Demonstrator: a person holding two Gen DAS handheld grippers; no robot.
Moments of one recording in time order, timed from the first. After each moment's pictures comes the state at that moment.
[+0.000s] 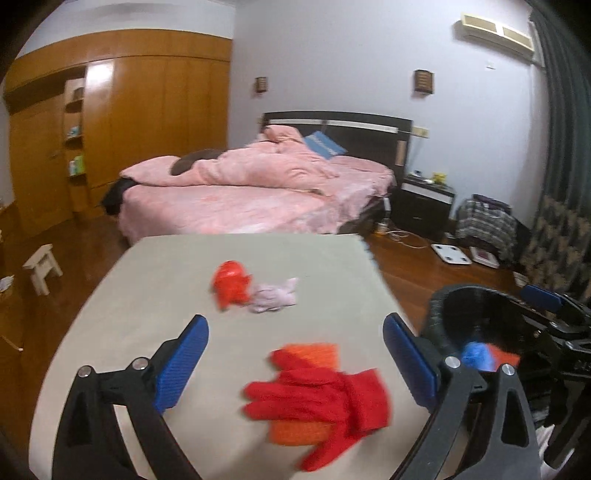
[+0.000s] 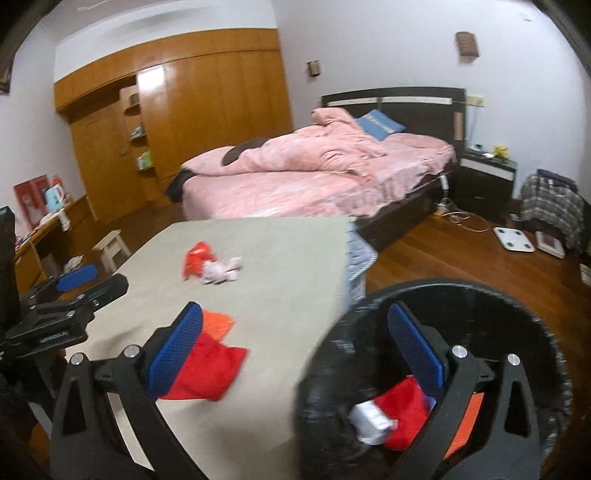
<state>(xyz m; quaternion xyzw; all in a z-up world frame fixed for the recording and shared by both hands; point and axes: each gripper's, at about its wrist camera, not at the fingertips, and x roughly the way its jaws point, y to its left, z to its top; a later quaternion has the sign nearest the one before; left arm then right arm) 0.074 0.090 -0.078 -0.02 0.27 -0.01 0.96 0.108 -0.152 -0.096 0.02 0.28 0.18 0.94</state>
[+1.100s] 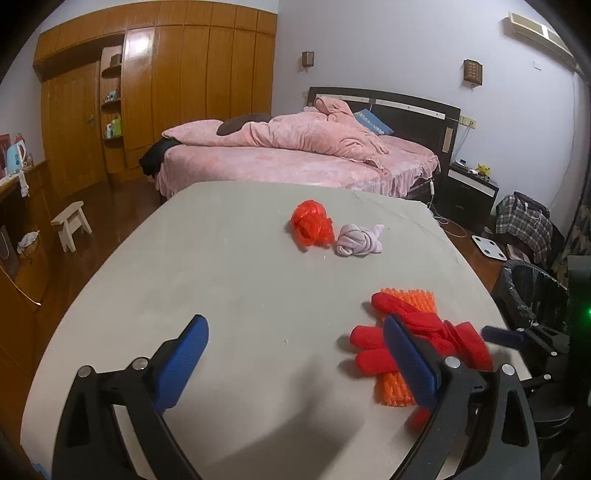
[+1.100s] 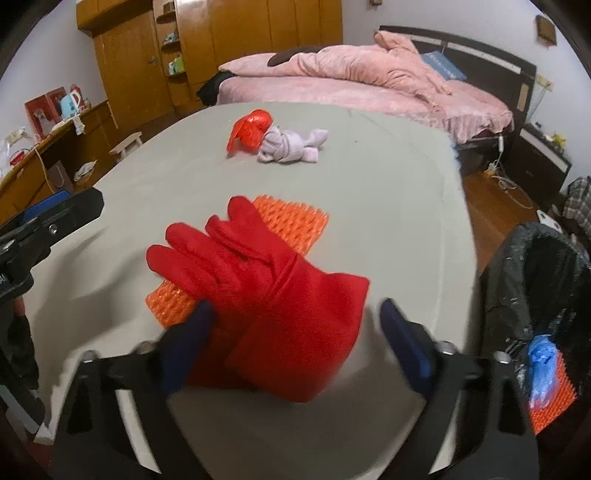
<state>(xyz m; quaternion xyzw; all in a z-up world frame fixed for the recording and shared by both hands) 0.063 0.167 -0.142 -0.05 0.31 0.06 0.95 0.137 -0.024 -0.204 -0.08 0.42 0.24 0.87</state>
